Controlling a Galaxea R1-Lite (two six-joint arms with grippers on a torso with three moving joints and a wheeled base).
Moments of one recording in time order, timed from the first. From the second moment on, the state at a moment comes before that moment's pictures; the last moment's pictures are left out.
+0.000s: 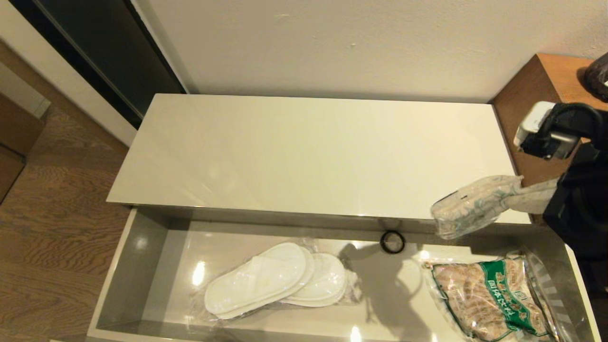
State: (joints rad) left arm 0.00 0.00 0.00 -0.01 0.01 -0.08; right arm 0.51 1.32 -1.27 0.65 -0.26 -0.48
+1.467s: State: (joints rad) left arm 0.00 0.00 0.00 -0.01 0.01 -0.08; right arm 0.31 1.37 -1.56 0.71 -0.35 -0.28
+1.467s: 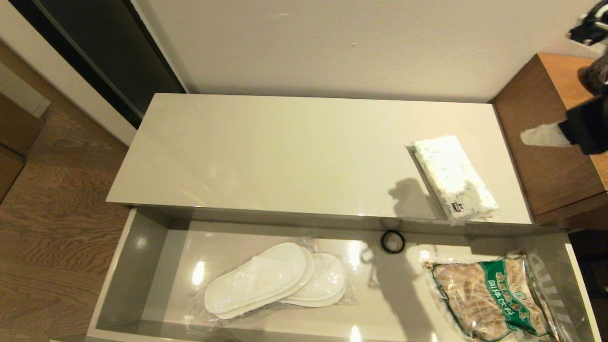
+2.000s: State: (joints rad) left arm 0.00 0.00 0.00 -0.01 0.01 -0.08; right arm 0.32 1.02 -1.16 0.90 -0.34 0.12
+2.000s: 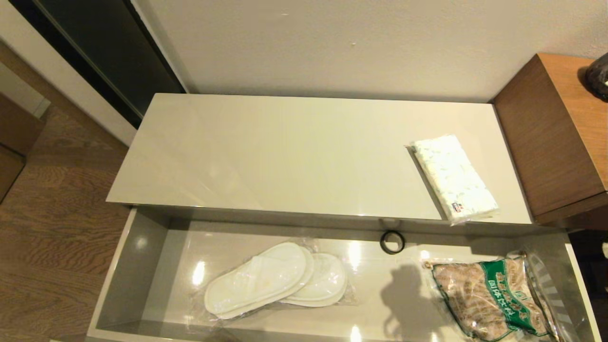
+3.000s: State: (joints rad) left arm 0.00 0.00 0.00 -0.01 0.01 -0.08; right arm 0.32 0.69 -0.76 0.94 -0.17 0.27
